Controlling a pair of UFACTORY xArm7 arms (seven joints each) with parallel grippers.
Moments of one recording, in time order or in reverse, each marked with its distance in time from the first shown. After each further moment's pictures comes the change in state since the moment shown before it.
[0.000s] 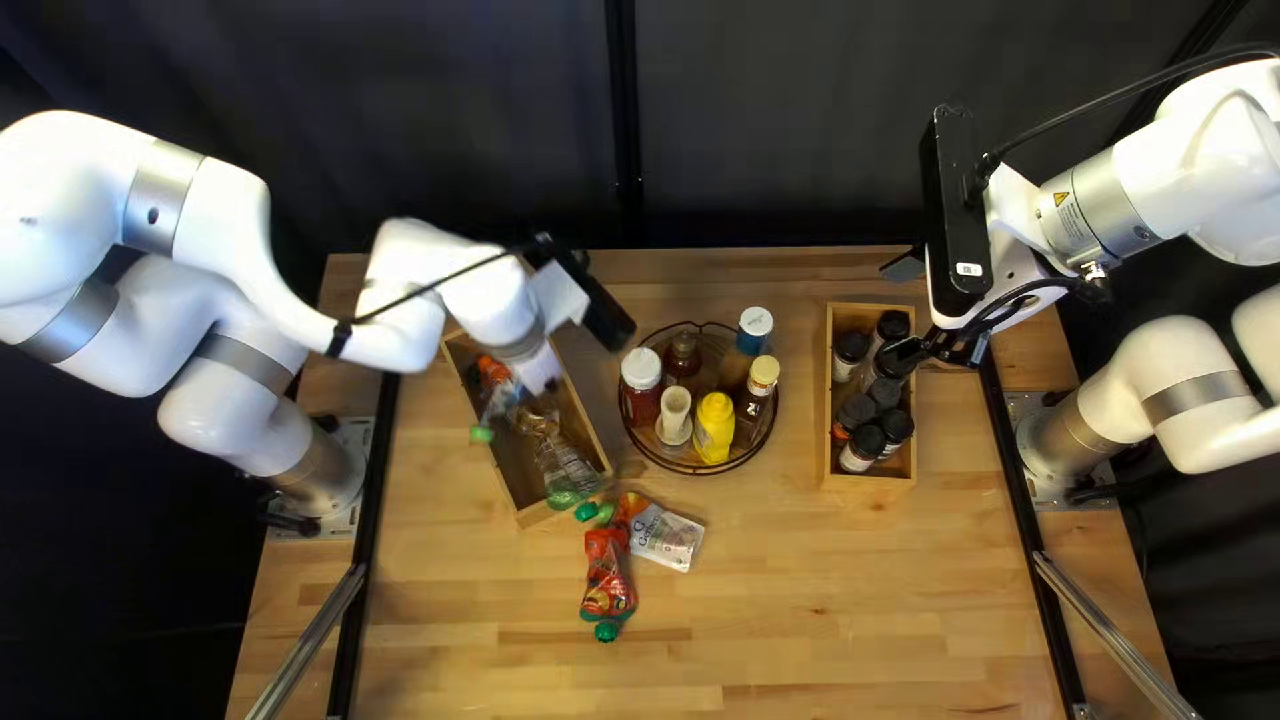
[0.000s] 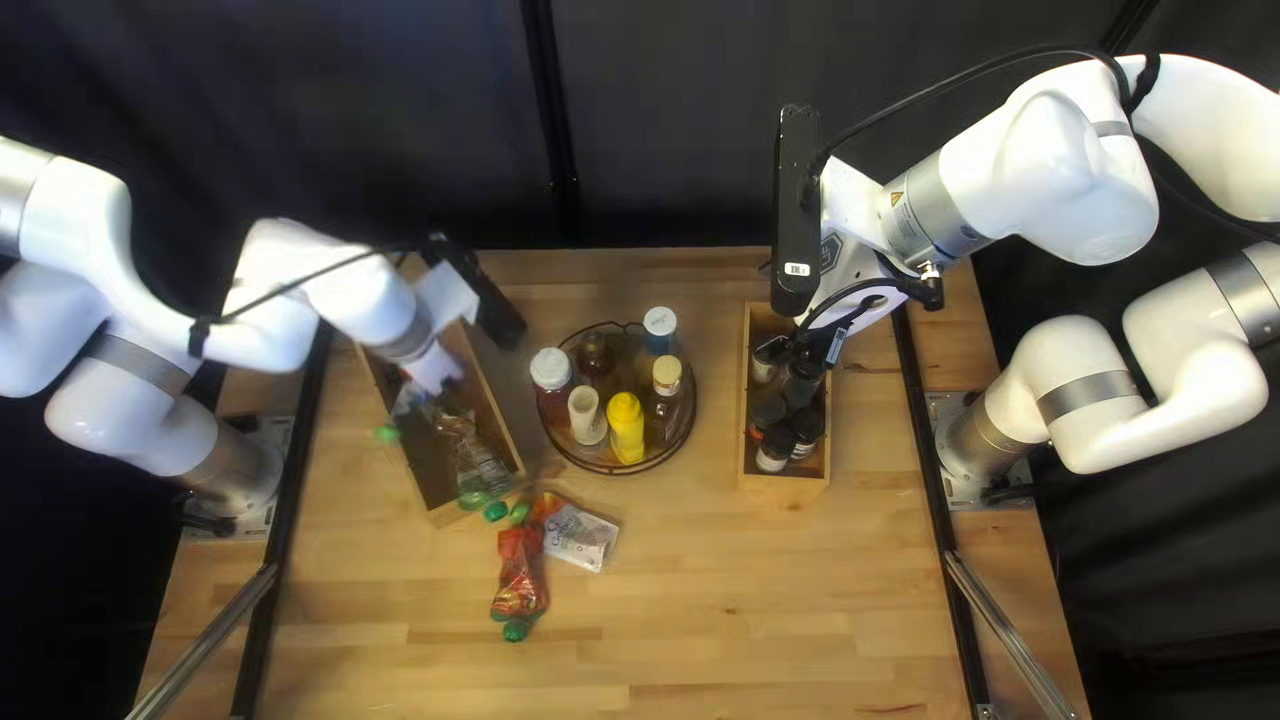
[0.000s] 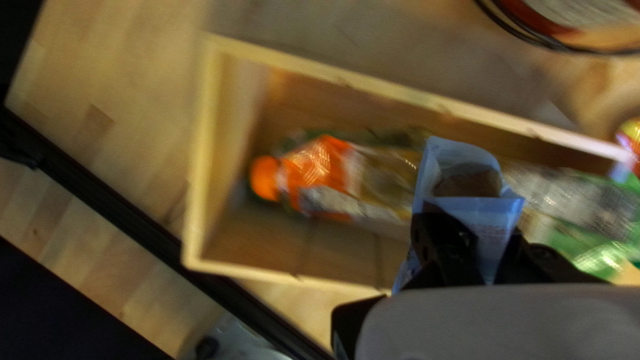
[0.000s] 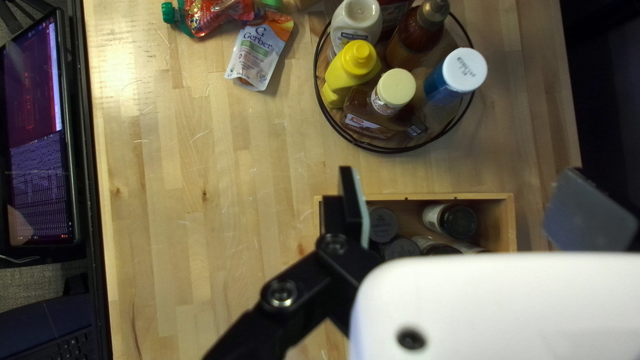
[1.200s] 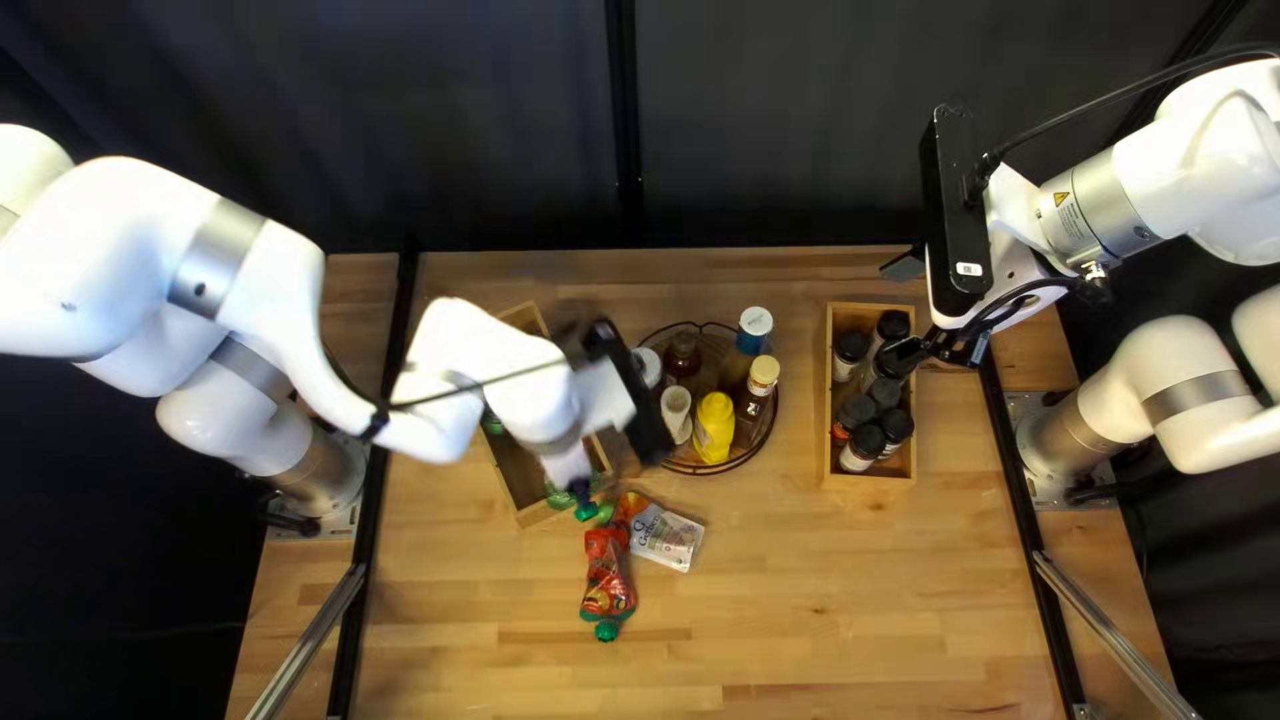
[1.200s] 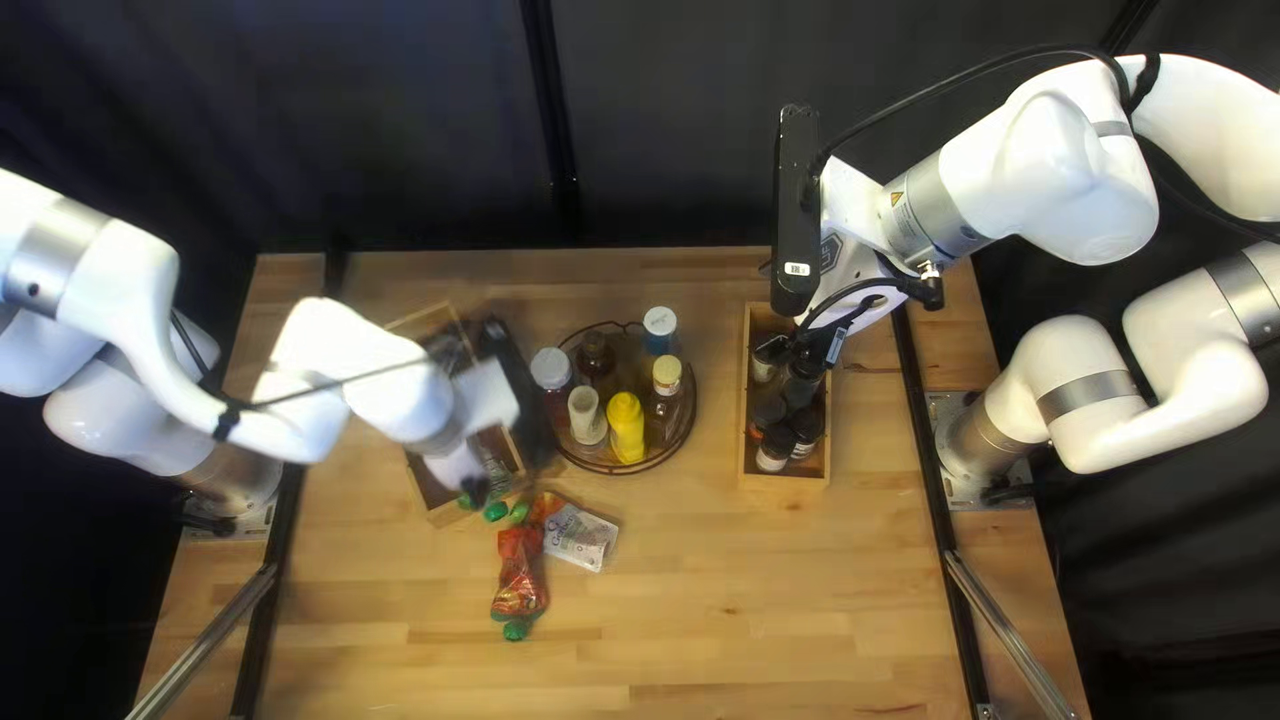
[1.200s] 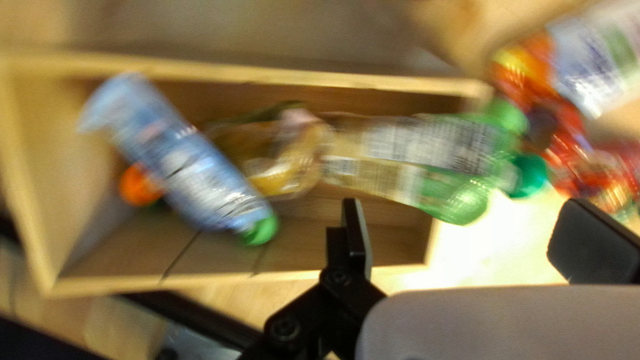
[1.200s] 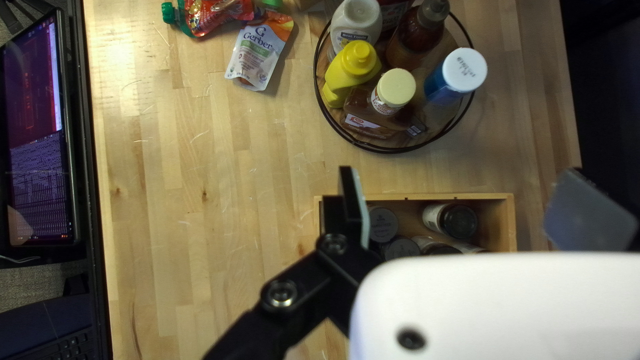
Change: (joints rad) left arm -0.399 0.410 -0.160 0.333 -0.565 -0.007 0.739; right arm 0.000 0.000 0.000 0.000 0.000 0.000 0.000
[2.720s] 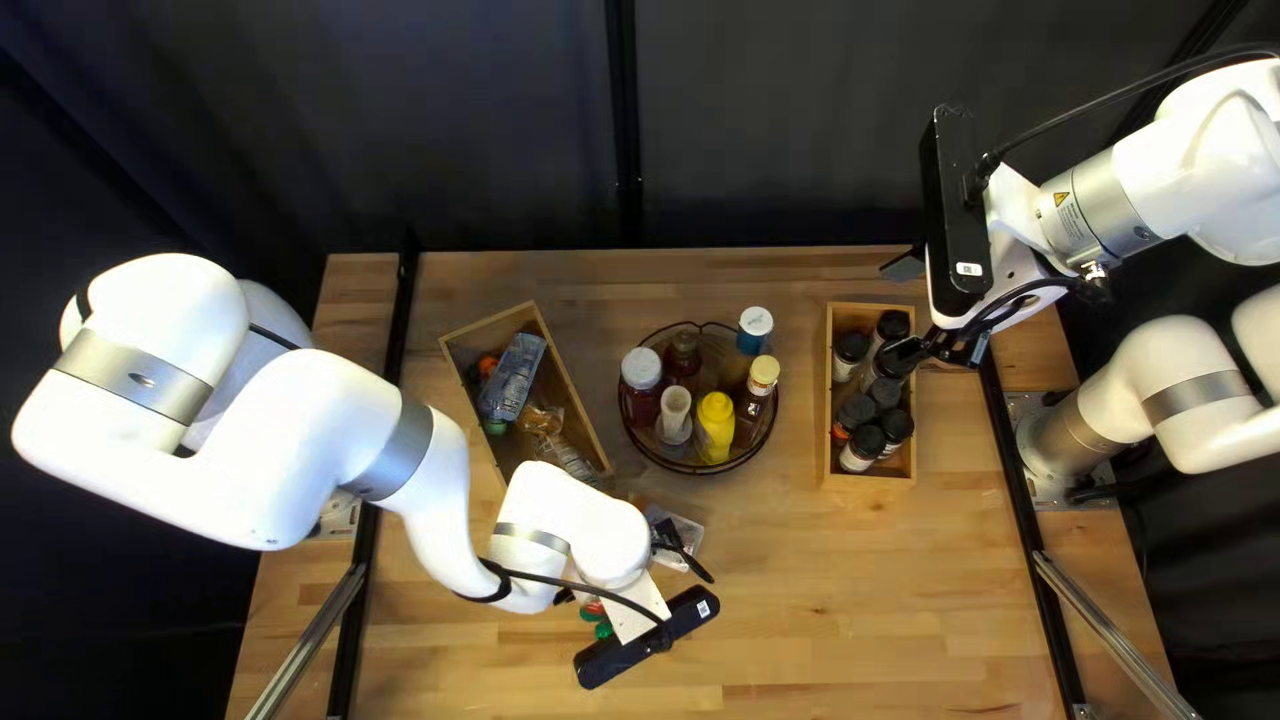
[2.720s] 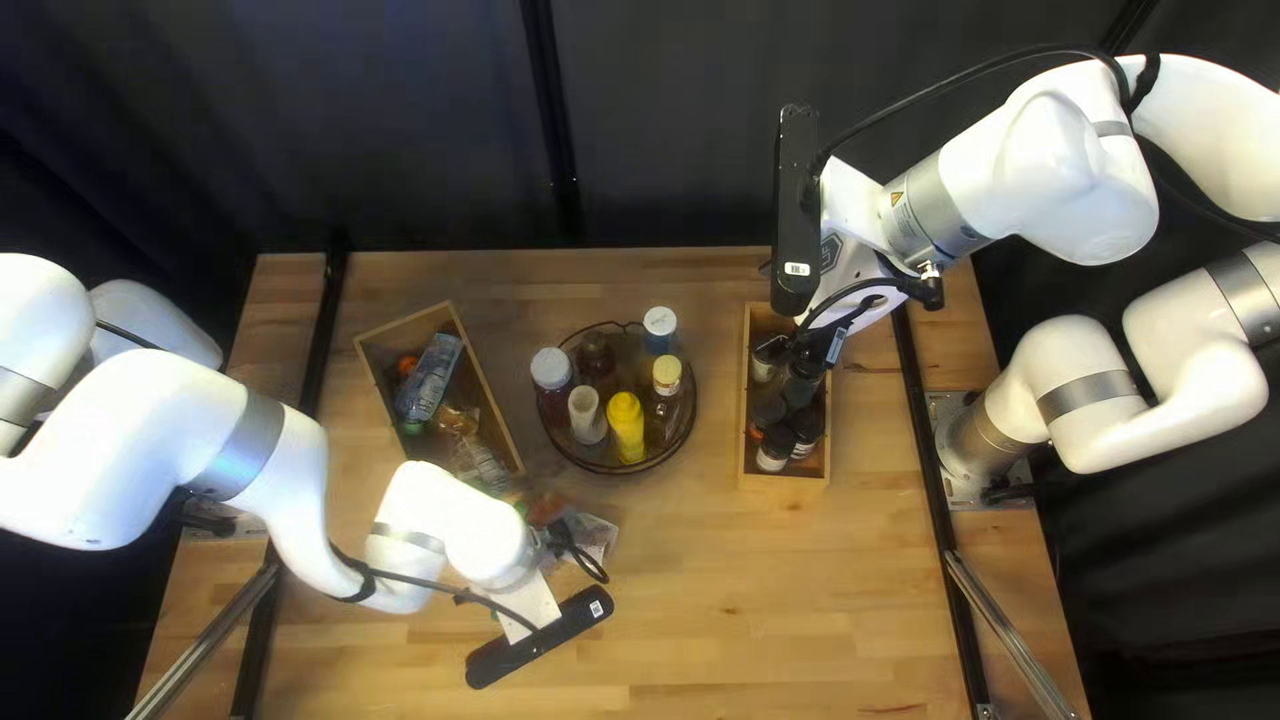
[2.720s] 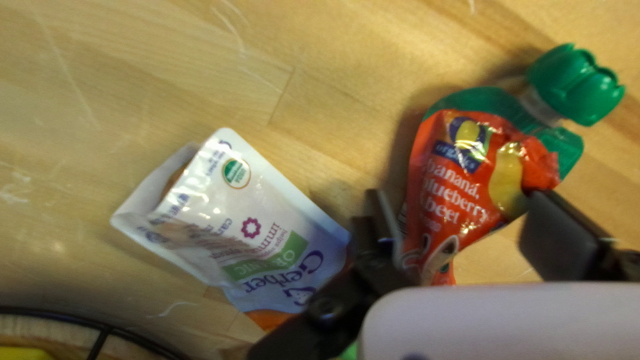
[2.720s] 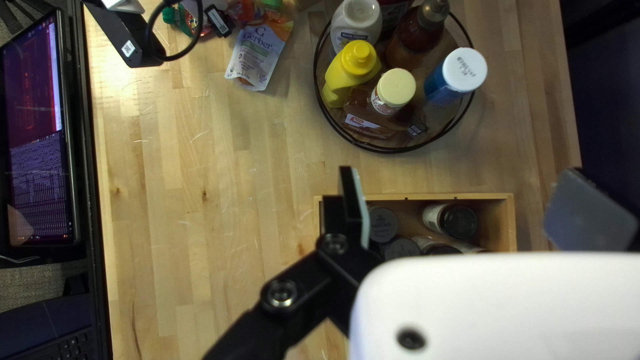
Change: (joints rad) left arm 0.014 0.421 -0.121 0.132 -0.111 -0.178 1.007; right arm 0.000 0.000 0.000 0.000 0.000 0.000 0.000
